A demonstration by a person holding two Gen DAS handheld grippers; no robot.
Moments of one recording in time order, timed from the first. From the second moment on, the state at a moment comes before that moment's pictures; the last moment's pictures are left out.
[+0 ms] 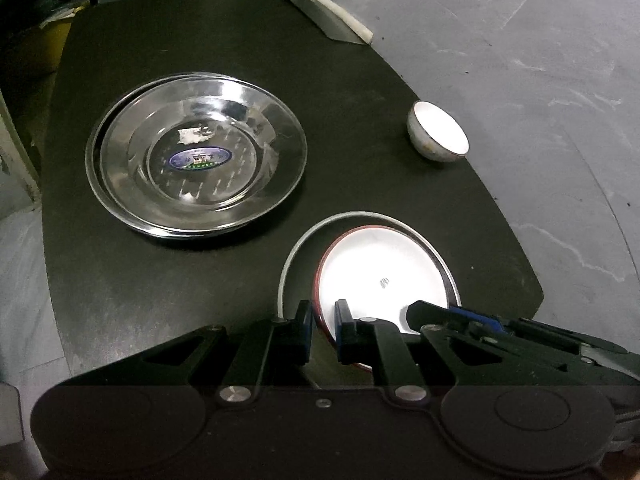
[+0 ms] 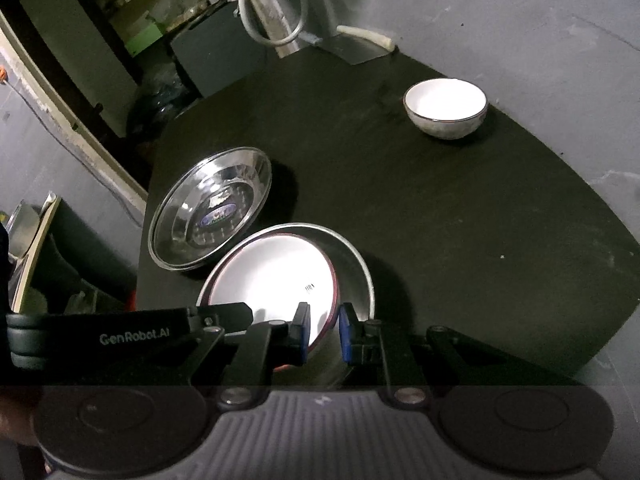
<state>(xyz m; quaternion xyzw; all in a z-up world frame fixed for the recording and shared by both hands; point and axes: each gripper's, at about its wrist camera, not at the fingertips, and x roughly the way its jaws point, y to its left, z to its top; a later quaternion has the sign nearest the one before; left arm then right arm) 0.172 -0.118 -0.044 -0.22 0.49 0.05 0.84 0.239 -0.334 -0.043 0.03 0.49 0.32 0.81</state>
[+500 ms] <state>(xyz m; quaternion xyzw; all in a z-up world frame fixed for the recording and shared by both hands) 0.169 -0.119 -0.040 -0.22 0.49 0.05 0.84 0.244 -0.337 -0.045 0.04 0.49 0.34 0.80</state>
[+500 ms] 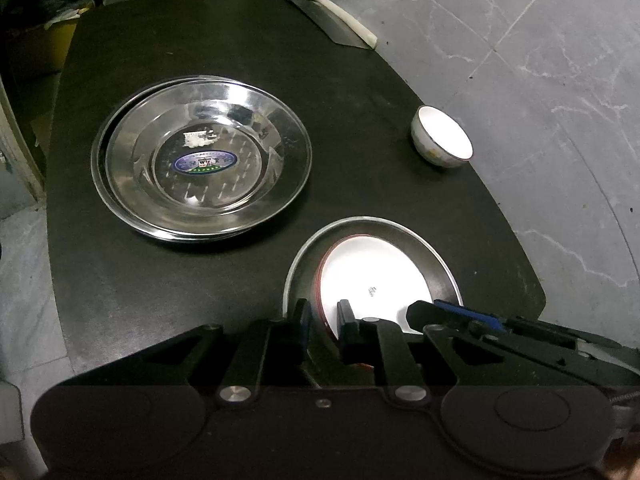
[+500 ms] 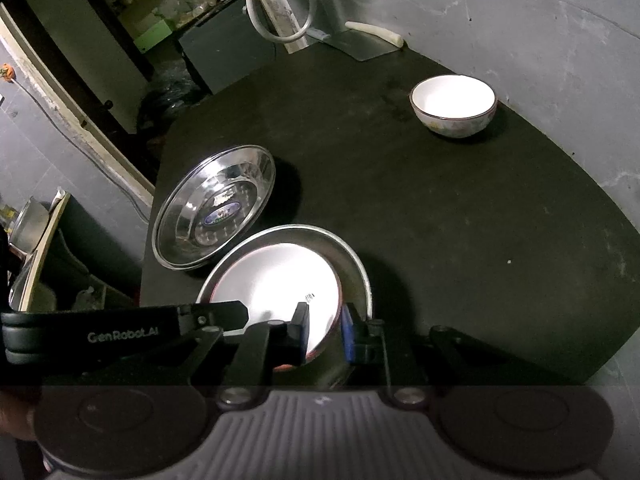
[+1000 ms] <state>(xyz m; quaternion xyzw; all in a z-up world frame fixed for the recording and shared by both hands) 0.168 -0.120 -0.034 -0.20 0.48 0.04 0.85 0.242 -0.343 -0.036 0.04 0.46 0.34 0.82</state>
